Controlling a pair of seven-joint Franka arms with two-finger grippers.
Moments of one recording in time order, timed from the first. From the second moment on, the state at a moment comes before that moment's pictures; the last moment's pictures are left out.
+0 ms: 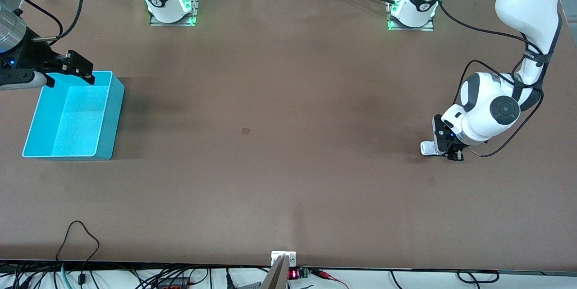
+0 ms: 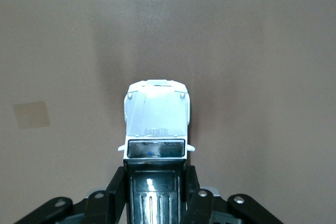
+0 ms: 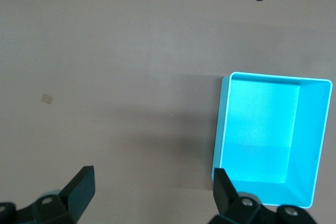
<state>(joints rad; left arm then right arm) 0.12 0.49 -0.08 -2.01 0.16 2.52 1.49 0.03 -0.01 0.03 -1.66 -0.02 1.70 -0.04</state>
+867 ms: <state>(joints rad) 0.31 0.53 -0.07 -1.96 0.16 2.51 1.69 0.03 -0.01 0.03 -1.66 -0.02 1.70 -0.04</state>
